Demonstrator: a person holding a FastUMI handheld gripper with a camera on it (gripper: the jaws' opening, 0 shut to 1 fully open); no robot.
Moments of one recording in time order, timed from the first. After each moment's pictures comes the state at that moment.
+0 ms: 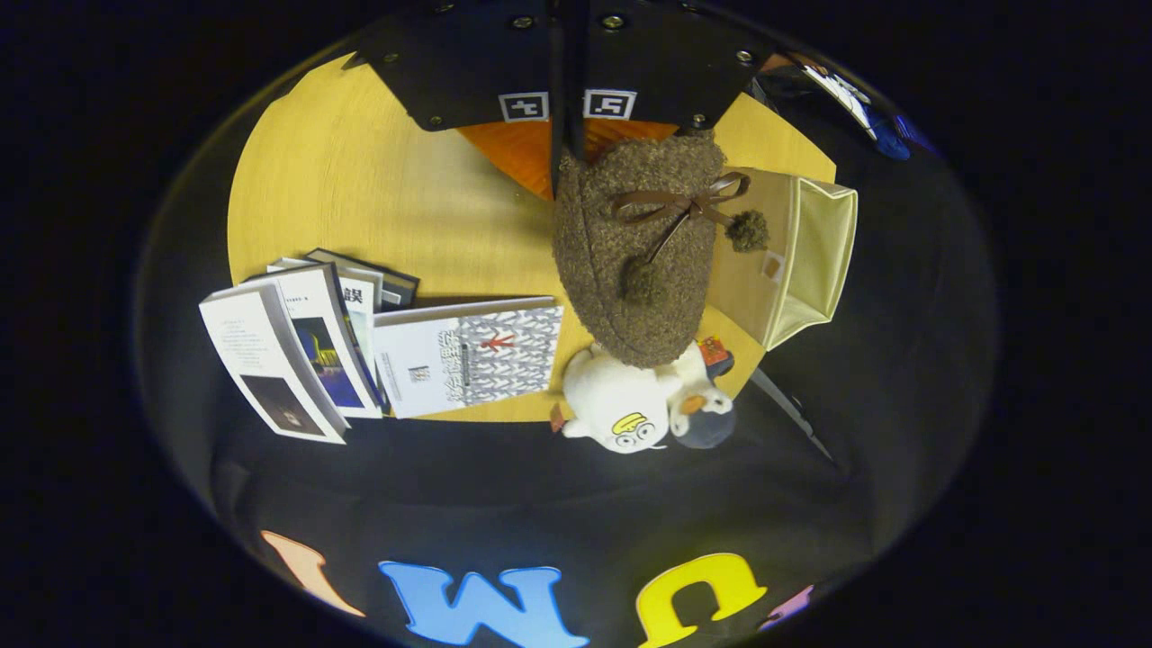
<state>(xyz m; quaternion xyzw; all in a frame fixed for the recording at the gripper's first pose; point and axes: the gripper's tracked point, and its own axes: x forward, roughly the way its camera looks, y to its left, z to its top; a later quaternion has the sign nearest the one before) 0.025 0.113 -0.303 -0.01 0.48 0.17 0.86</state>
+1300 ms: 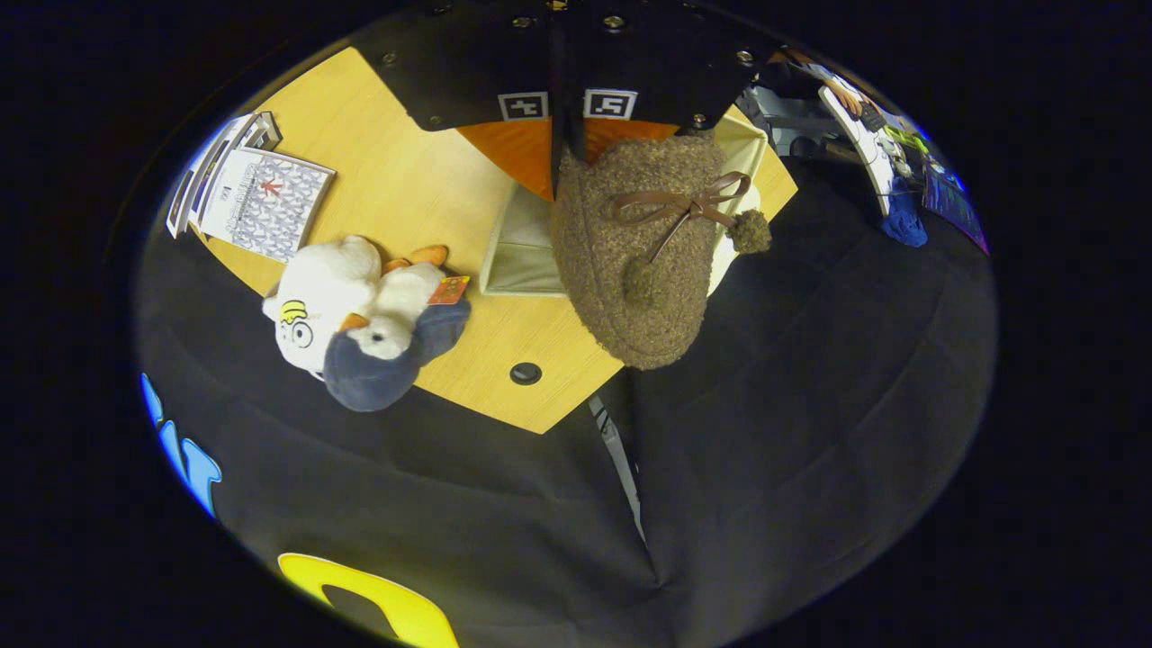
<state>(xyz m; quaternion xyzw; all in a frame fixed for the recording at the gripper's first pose) 0.038 0.427 -0.327 -0.16 0.48 0.35 0.78</state>
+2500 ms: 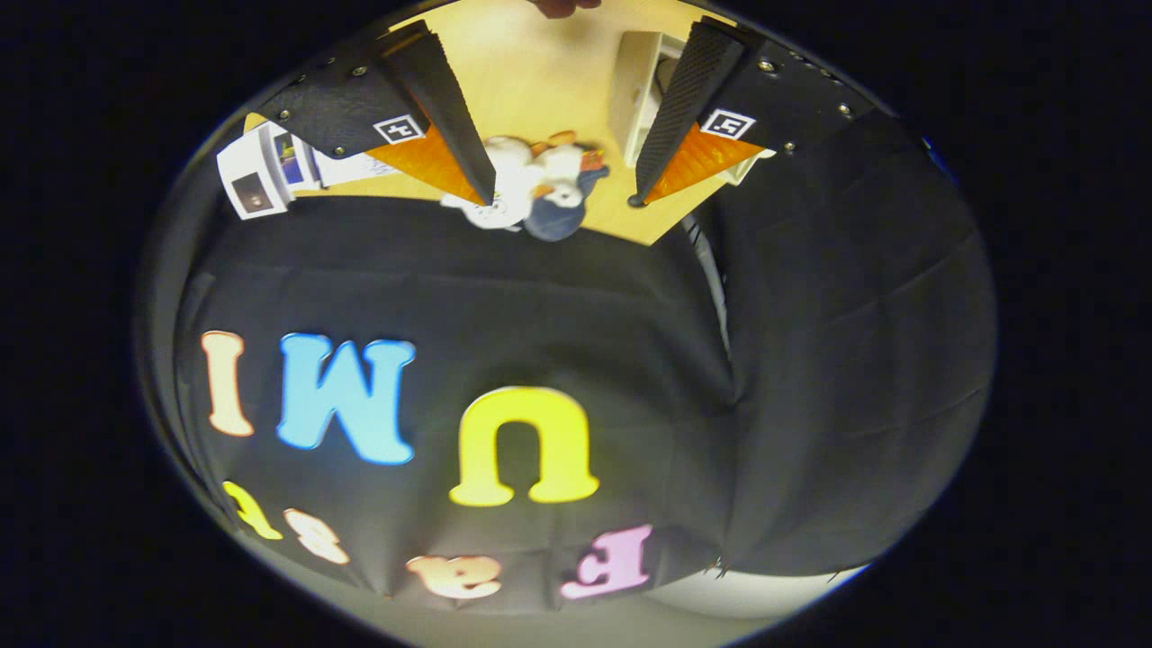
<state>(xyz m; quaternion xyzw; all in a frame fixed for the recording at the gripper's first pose) 0.067 0.275 -0.120 -0.05 0.14 0.19 0.97</state>
